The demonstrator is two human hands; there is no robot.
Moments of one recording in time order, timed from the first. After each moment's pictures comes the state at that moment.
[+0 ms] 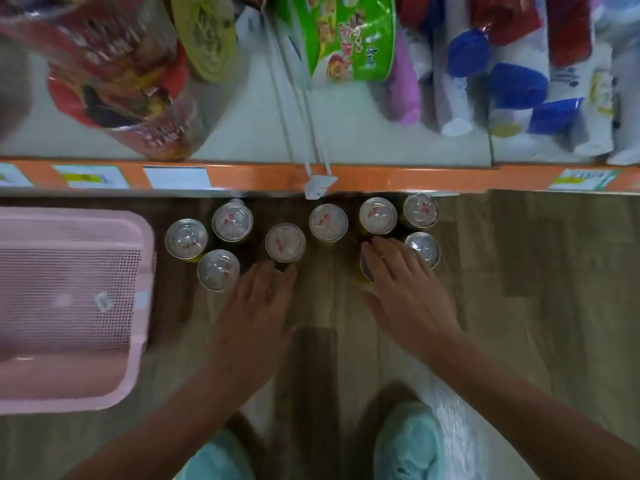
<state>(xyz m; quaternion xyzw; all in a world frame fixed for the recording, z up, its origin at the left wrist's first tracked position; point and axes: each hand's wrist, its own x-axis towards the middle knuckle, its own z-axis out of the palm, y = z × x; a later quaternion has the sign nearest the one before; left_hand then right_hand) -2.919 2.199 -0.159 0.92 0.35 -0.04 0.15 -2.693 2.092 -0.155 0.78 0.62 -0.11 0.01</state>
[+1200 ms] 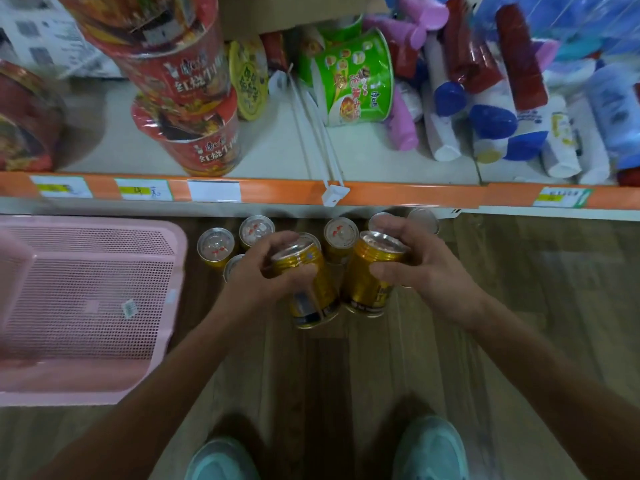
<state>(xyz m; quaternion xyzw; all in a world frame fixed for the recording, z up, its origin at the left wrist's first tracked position) -2.922 2.233 -0.113 0.60 0.41 0.16 0.66 -2.688 2.109 -0.096 0.64 0.36 -0.50 -0.45</state>
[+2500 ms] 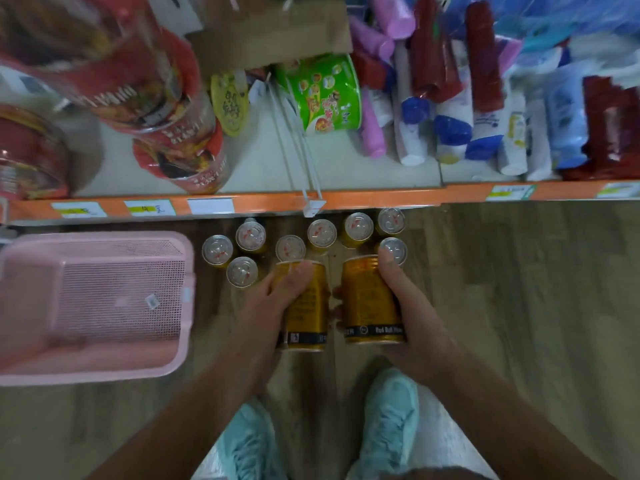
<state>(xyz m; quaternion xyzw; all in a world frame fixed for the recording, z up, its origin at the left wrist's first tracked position) -2.898 2.192 0.016 0.34 0.47 0.09 0.81 -2.740 2.090 0.033 0.55 -0.05 -0.64 -0.54</state>
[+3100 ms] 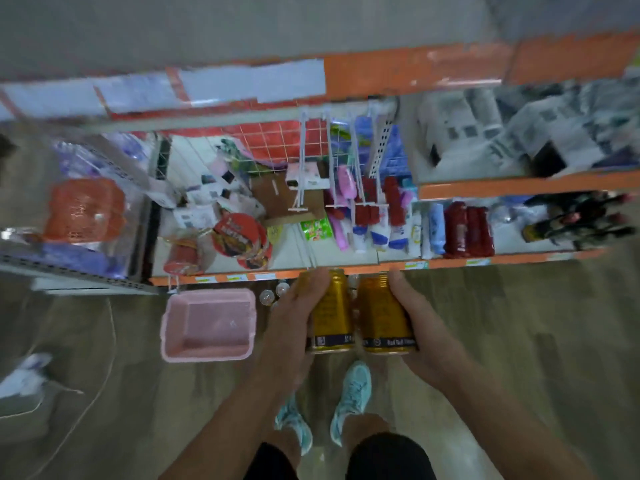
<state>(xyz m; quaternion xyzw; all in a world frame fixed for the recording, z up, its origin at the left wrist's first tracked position) -2.837 2.147 0.525 0.31 0.46 0.15 0.82 -2.689 2.050 0.535 0.56 0.01 -0.62 -0.55</state>
